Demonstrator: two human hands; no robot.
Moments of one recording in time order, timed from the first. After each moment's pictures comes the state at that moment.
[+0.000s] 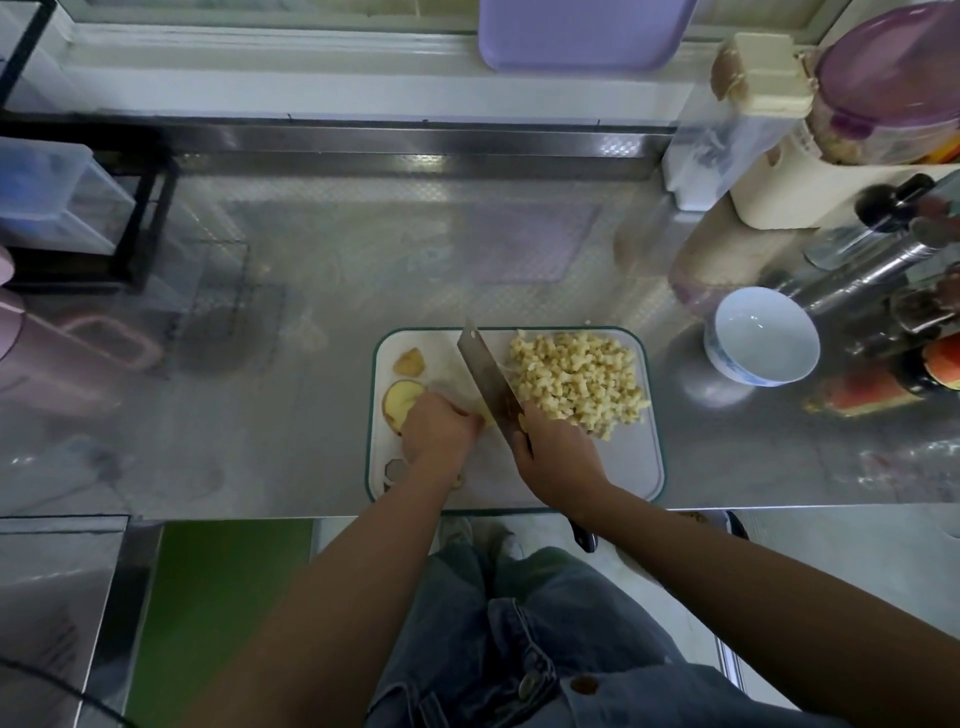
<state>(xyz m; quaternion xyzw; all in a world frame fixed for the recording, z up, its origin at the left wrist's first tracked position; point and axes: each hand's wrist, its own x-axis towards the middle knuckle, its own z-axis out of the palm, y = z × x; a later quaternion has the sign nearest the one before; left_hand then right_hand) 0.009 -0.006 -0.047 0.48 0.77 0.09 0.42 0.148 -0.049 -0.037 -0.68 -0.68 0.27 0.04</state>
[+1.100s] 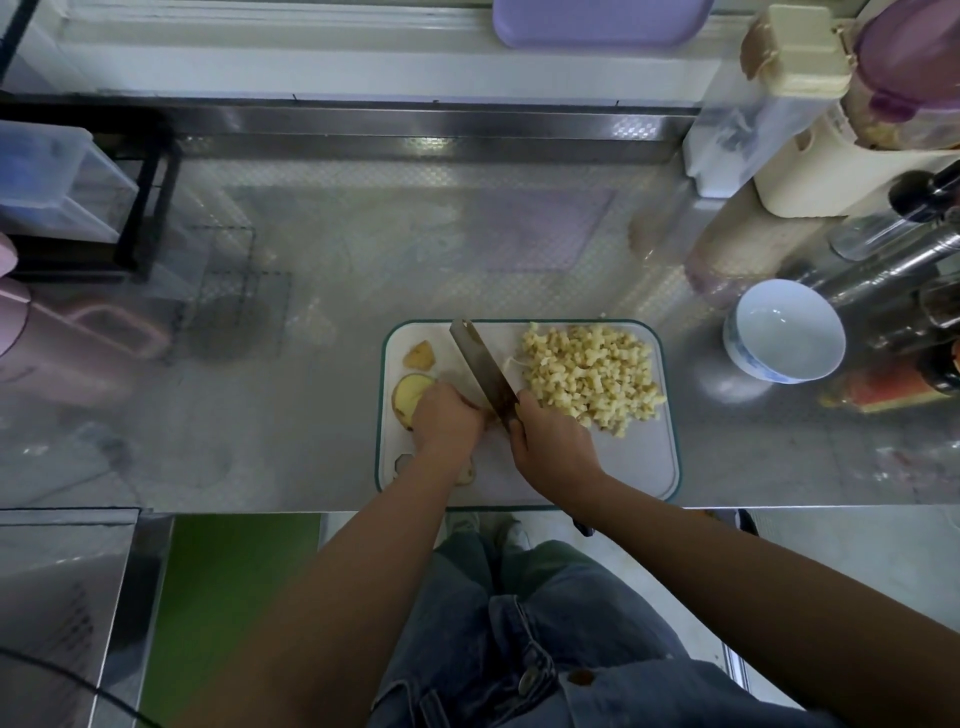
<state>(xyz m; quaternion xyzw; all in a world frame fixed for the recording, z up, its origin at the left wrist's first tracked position) 0.004 0.005 -0.060 0.48 0.76 0.07 0.43 0.131 -0.038 -0.044 -0.67 -0.69 0.27 0.04</state>
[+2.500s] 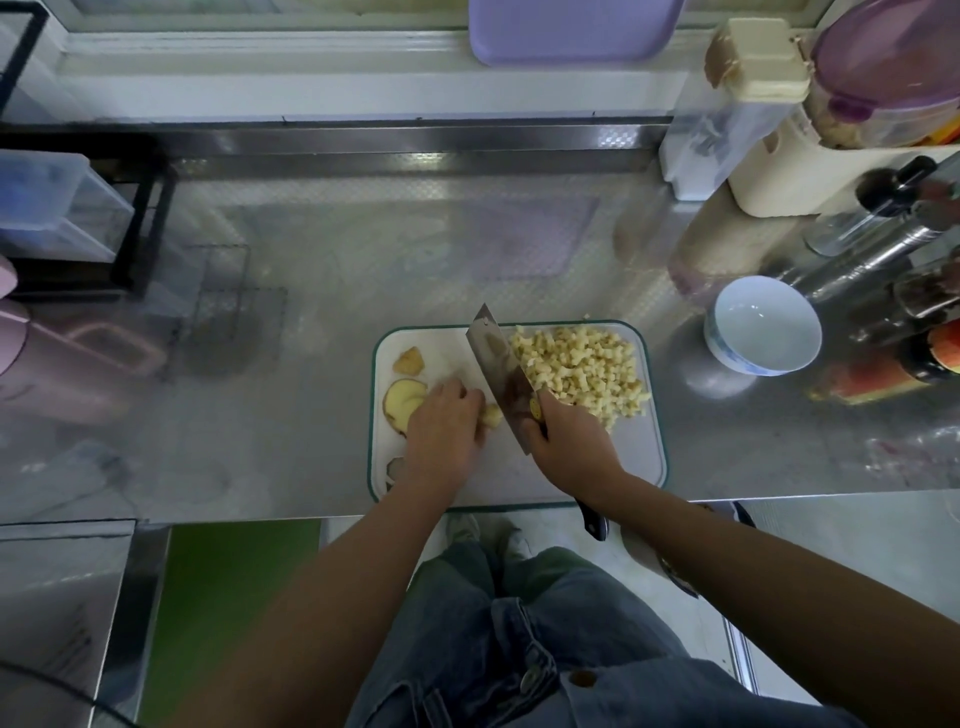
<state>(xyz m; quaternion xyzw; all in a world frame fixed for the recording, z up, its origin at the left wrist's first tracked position) 0.002 -0.017 -0.056 0.78 0.61 0.03 0.16 0.160 -0.042 -0.030 -0.69 -0.66 0.30 0.08</state>
